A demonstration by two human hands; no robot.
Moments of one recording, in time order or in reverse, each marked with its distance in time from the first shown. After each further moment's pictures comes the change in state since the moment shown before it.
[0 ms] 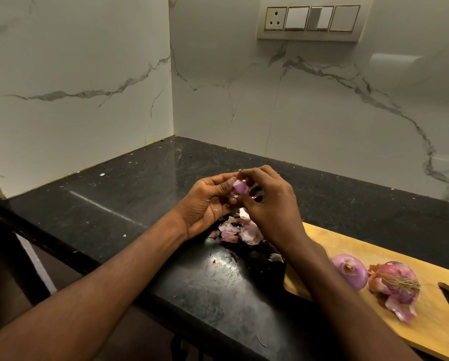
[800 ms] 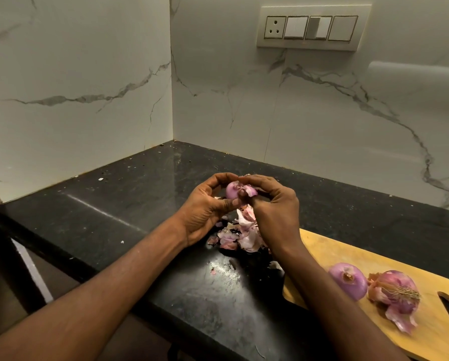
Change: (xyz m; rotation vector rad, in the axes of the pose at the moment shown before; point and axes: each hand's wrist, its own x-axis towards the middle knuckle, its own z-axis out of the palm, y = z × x) left_hand 0.001 -0.003 0.003 0.002 0.025 0.100; right_hand 0.001 -0.002 0.008 0.427 0.169 0.299
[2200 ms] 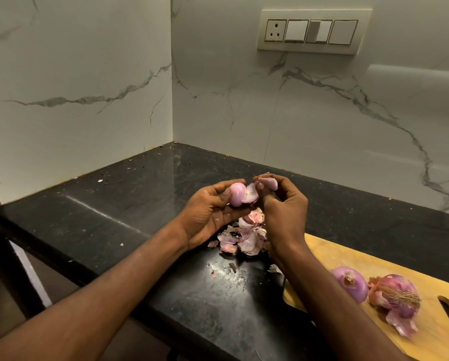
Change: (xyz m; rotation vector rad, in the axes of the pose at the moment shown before) left_hand 0.004 -0.005 -0.002 -0.043 0.024 -0.107; right_hand 0.002 -0.004 0.001 0.203 0.205 0.185
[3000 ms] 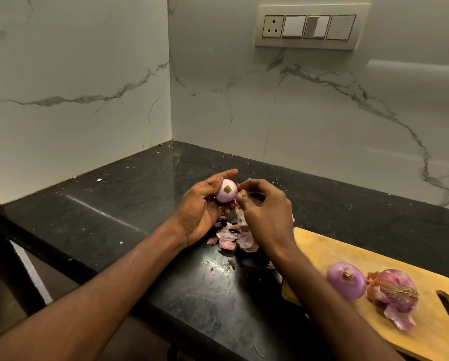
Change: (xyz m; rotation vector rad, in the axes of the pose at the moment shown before) left_hand 0.002 0.005 -0.006 0.034 0.066 0.074; right_hand -0.009 0.003 0.003 -0.475 -0.199 -0.165
